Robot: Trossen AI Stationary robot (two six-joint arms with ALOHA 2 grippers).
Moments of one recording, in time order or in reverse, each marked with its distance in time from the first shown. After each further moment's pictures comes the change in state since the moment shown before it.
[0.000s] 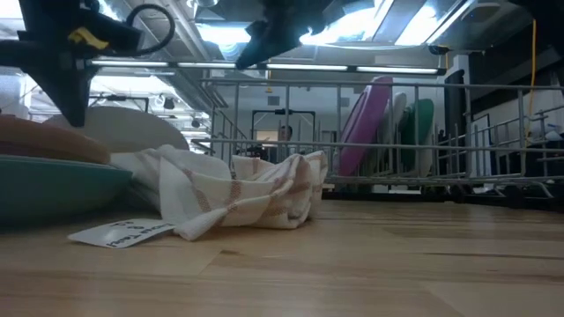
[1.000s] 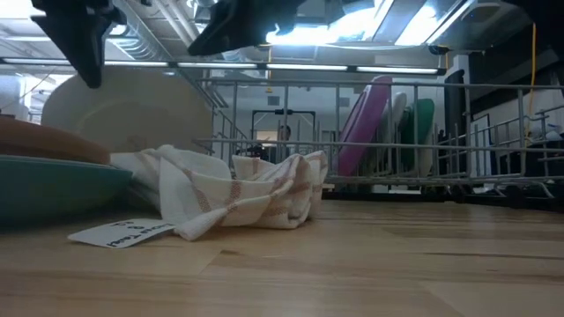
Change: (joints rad) left arm -0.046 -0.009 0.185 -0.027 -0.001 0.060; right arm 0.128 0.082 0.000 0.224 0.038 -0.023
